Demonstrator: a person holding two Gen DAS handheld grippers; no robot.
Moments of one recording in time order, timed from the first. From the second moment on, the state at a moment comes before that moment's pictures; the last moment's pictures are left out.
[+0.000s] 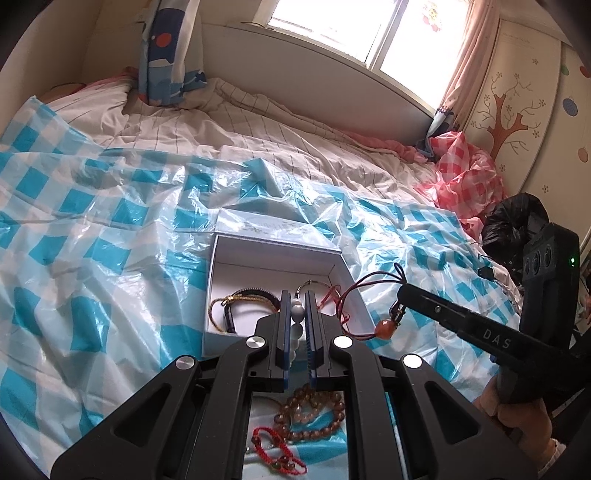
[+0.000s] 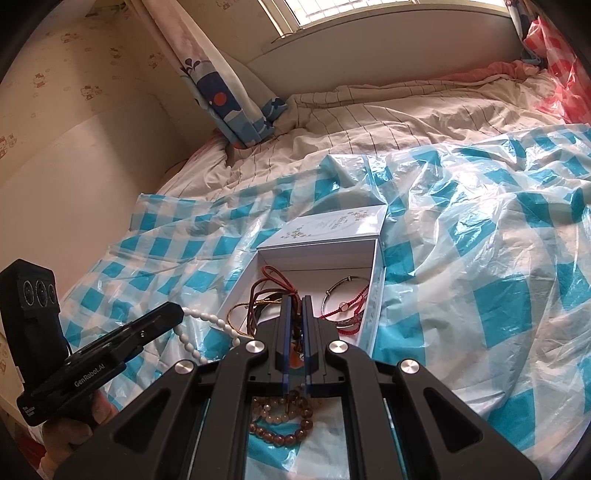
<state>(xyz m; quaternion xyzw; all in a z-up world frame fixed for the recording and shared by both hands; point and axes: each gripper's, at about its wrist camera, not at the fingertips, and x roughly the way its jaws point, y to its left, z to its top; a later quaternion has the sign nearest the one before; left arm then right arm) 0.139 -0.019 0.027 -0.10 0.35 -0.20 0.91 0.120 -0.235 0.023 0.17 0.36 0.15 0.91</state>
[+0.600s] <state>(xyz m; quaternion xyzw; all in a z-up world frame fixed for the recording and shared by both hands) 0.167 -0.037 0.024 -0.10 0.35 -0.21 0.91 0.147 -0.229 0.020 0.15 0.36 0.14 0.91</state>
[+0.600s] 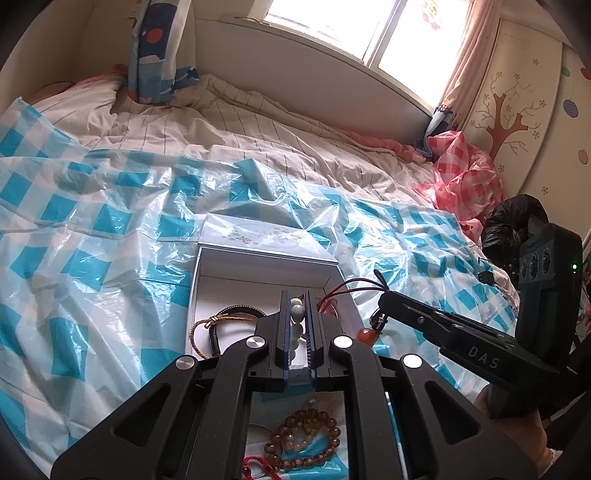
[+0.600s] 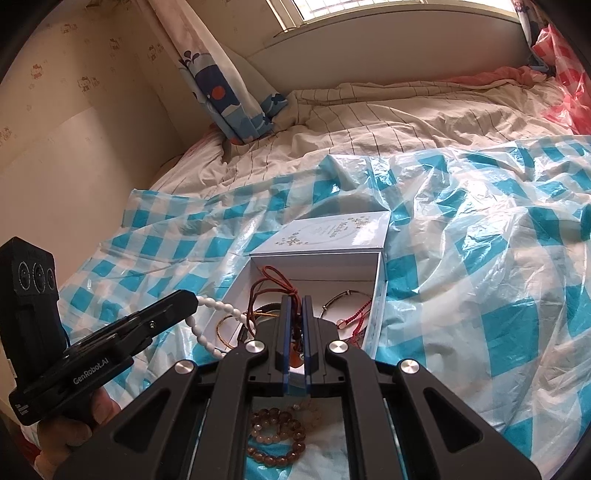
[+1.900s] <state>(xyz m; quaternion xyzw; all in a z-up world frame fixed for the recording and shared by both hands) 0.215 -0.041 -0.034 -0.11 0.42 -0.17 0.88 0.180 -0.211 -0.034 0.13 0.43 0.12 0.88</state>
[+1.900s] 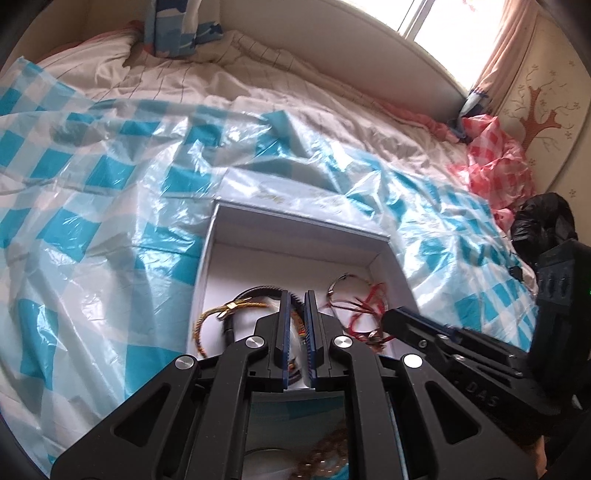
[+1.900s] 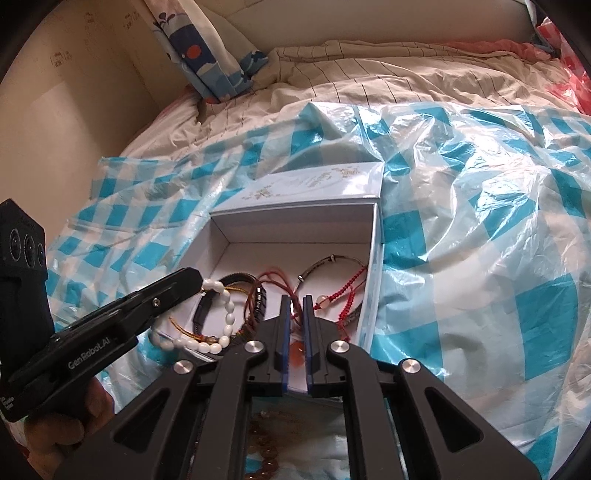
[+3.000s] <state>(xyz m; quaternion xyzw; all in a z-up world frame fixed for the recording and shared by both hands) 0.120 -0.013 0.006 0.00 0.39 -0.15 0.91 0.127 -0.198 0.009 0.08 0.40 0.15 0.90</state>
